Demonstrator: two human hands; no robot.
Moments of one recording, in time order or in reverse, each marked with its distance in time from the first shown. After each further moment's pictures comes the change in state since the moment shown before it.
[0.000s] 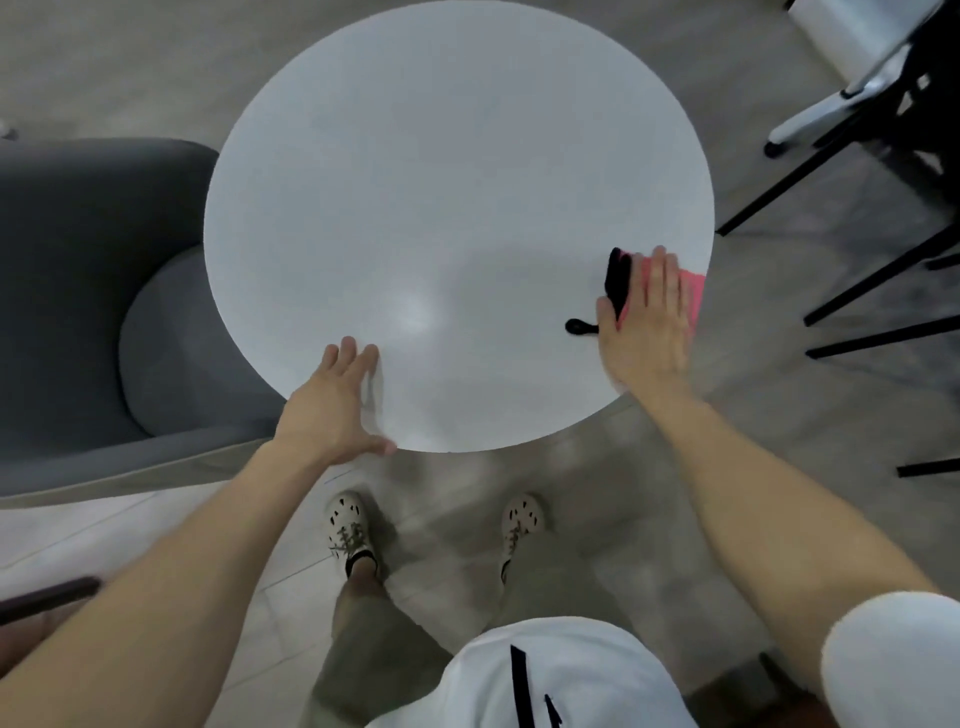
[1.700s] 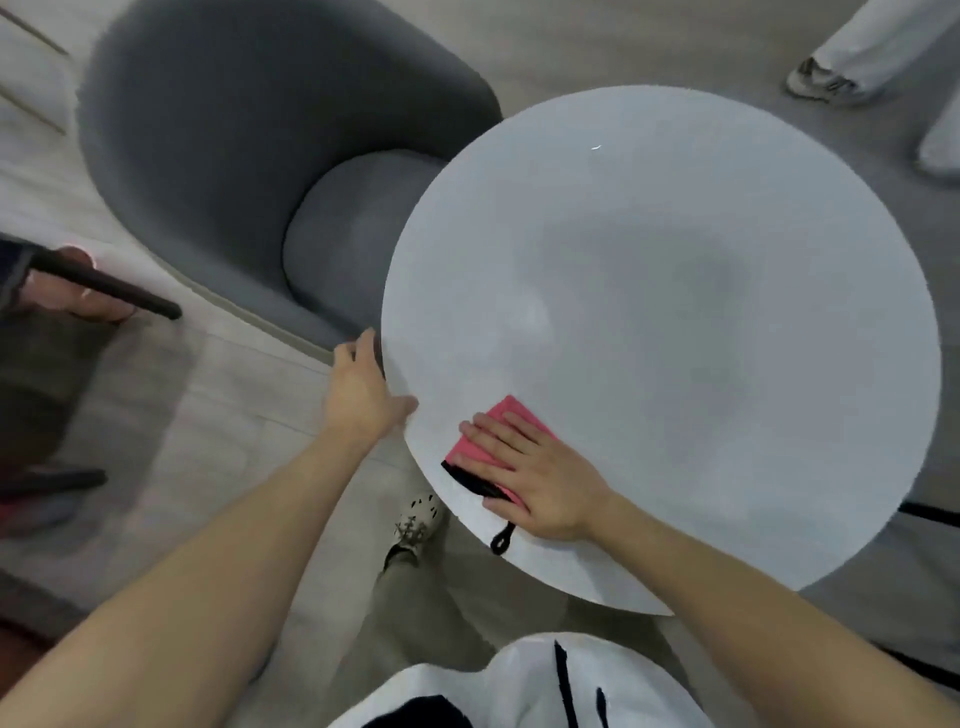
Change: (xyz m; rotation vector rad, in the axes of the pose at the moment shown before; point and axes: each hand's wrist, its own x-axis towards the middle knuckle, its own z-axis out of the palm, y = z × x) left_hand -0.002 -0.020 0.025 -0.793 0.301 -0.932; right_hand 0.022 -0.141 0.040 0.012 -0.450 -1.850
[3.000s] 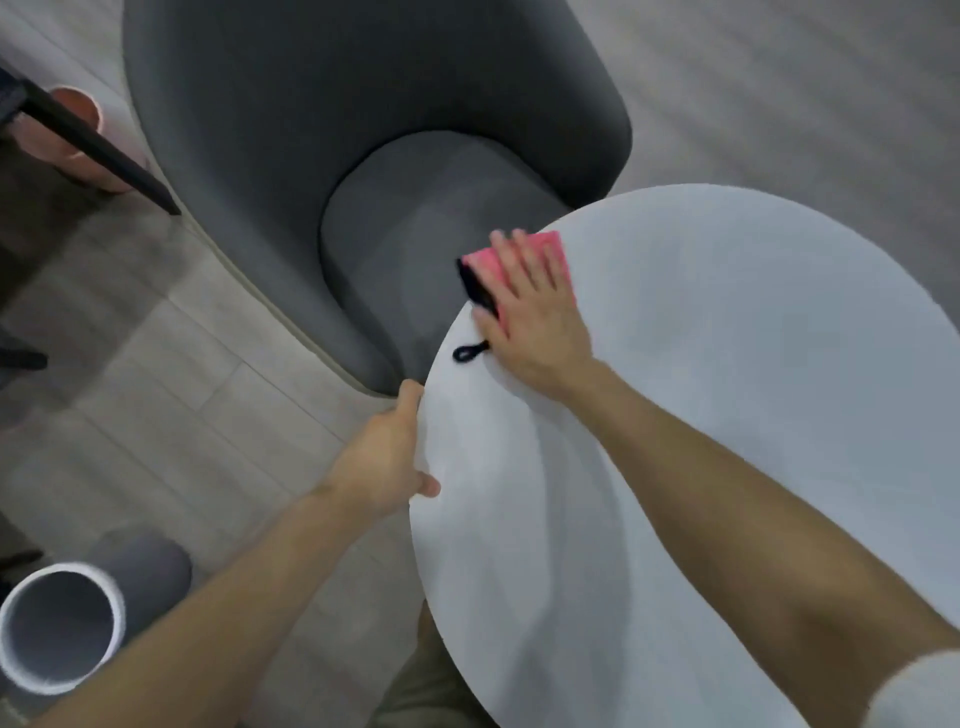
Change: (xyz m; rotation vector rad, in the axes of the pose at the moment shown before) left_hand 0.037 -0.014 0.003 -0.211 -0.324 -0.068; right_hand 0.266 0.142 -0.083 -0.214 0.069 0.211
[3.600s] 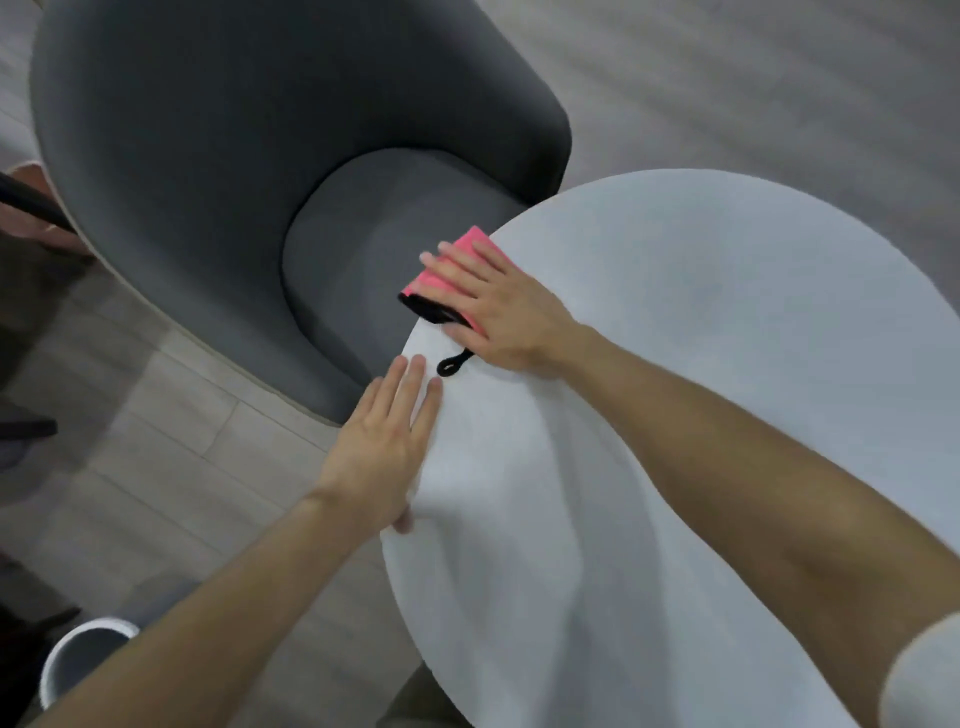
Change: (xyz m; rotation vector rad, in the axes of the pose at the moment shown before) left_hand 0.010 0.056 -0.008 1.055 0.028 0.339; right_hand 0.014 0.056 -0.010 -0.031 -0.072 -0.349
